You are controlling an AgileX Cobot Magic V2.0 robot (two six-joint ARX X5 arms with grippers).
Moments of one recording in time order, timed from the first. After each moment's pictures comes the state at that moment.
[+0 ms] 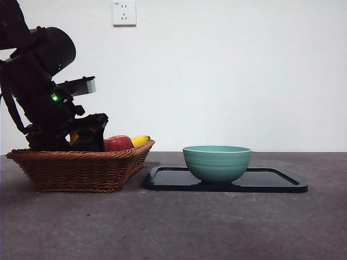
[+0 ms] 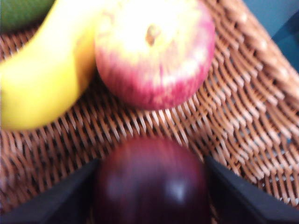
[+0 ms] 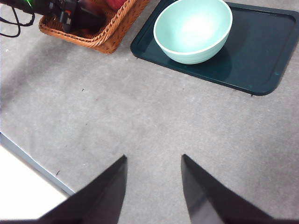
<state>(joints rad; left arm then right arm) -0.30 1.70 0.97 -0.12 0.14 0.11 0.39 0.56 0.75 -0.87 -0.31 0.17</state>
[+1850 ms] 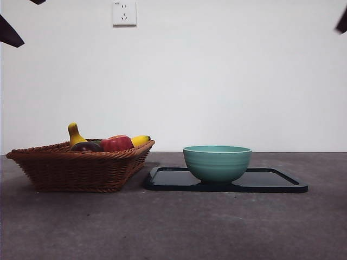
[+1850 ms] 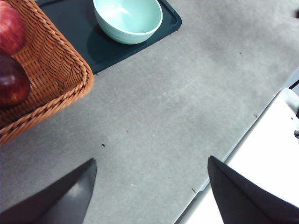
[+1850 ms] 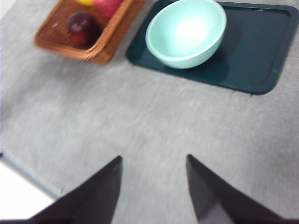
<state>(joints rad) -0.33 0.90 0.97 -0.91 0.53 0.14 0.39 0.69 0.77 -0.79 -0.29 0.28</state>
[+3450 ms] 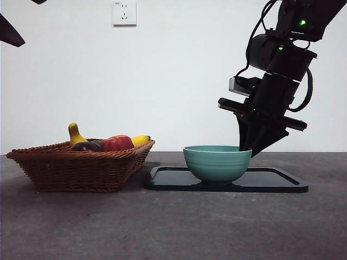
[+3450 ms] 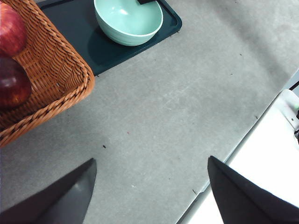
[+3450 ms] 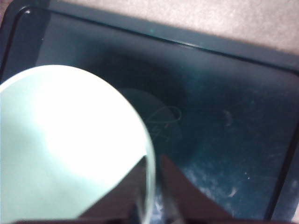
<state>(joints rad) -0.33 0.90 0.97 -0.91 0.53 0.14 0.30 1.88 1.35 -0.55 -0.23 0.16</state>
